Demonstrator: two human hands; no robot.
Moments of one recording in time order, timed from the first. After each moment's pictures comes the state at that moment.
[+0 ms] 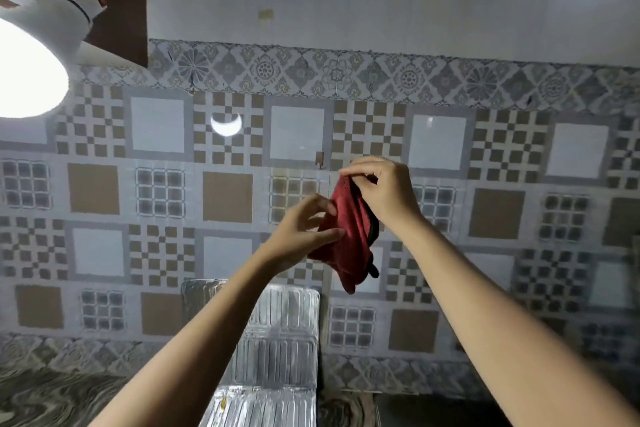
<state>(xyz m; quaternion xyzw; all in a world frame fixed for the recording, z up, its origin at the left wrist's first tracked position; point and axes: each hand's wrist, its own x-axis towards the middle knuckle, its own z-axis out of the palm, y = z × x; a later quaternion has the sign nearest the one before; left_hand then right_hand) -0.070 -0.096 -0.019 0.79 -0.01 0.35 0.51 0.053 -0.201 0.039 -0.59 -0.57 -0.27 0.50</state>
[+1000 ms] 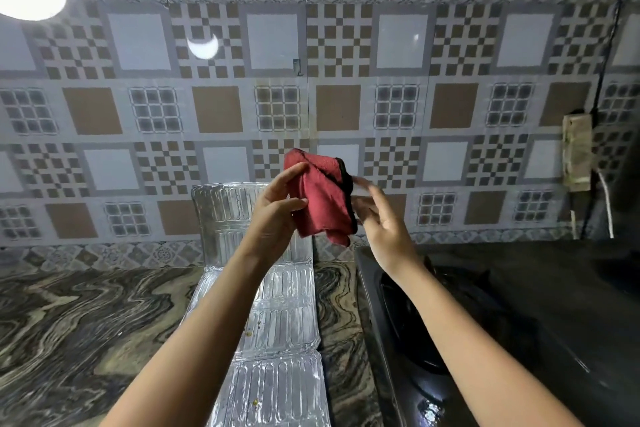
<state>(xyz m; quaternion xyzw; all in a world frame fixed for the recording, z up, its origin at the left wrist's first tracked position) -0.166 -0.208 -0.134 0.52 -0.02 0.35 0.78 -0.065 -0.348 -0.153 -0.59 -0.49 0.03 0.64</state>
